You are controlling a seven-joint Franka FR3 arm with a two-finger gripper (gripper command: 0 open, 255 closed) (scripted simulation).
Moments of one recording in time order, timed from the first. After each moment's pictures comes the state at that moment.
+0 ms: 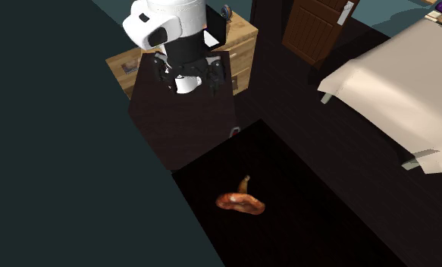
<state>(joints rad) 0.00 -0.48 0.22 -2.32 0.12 1.88 0.30</state>
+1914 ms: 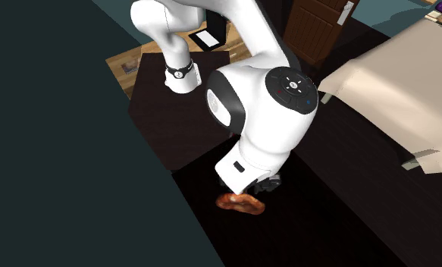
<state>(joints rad) 0.06 0.32 0.36 -1.85 -0.29 2.20 0.72</state>
